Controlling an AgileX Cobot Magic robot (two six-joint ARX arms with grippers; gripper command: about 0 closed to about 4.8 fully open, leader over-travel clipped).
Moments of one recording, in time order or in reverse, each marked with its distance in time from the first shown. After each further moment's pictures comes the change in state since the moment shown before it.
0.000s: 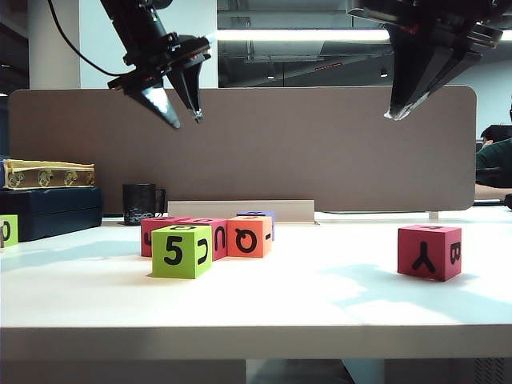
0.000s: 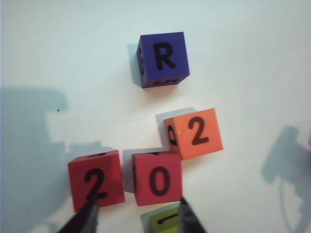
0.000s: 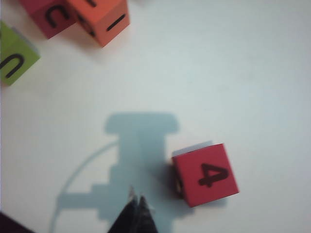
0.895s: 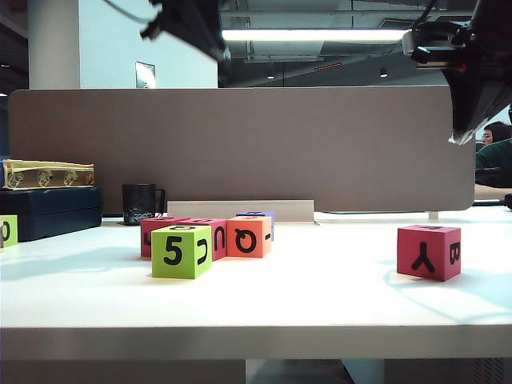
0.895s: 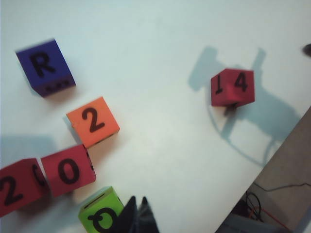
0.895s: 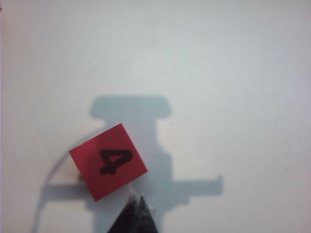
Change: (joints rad) left arm -0.130 -0.138 0.000 -0.093 0.129 0.112; right arm -0.198 0.058 0.000 -0.003 0.062 -0.001
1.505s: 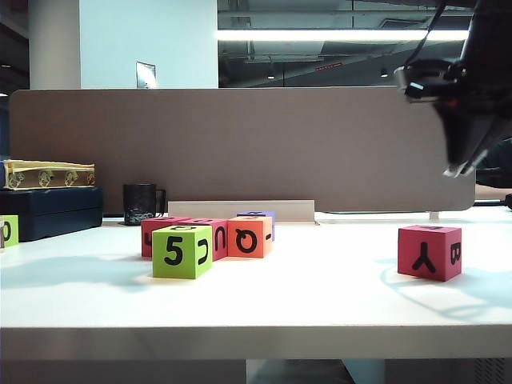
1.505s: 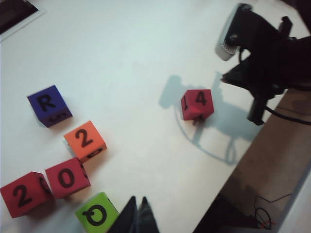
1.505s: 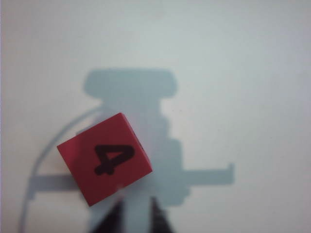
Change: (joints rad) left arm -0.061 -0.188 0.000 -0.027 -0.012 0.023; right arm -0.006 0.096 0.000 -0.006 -0.004 0.000
